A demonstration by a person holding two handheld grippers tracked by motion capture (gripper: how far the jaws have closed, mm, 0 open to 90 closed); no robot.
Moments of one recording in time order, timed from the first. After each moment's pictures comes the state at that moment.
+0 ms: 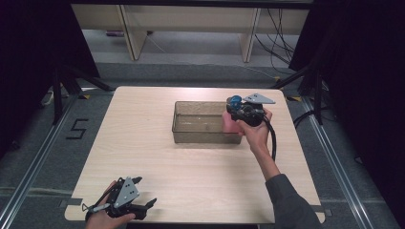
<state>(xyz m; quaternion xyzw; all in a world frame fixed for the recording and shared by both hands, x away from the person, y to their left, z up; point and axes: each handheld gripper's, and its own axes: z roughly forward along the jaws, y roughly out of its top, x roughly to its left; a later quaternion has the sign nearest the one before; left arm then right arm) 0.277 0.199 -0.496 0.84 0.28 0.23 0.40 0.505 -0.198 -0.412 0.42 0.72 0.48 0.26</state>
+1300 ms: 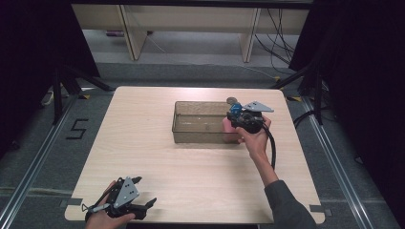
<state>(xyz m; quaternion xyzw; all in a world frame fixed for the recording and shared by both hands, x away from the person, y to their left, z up) 0.277 0.200 -0.496 0.84 0.28 0.23 0.40 0.500 -0.201 -0.439 0.43 0.72 0.48 0.26</state>
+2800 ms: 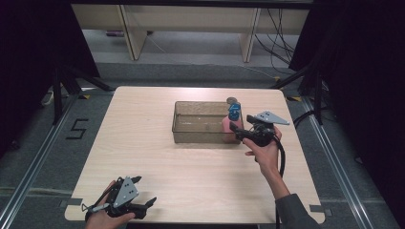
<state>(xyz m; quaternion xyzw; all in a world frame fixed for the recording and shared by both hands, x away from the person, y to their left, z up) 0.278 0.201 -0.494 0.85 0.27 0.24 0.39 0.446 -0.219 -0.425 0.44 0.69 0.53 0.23</state>
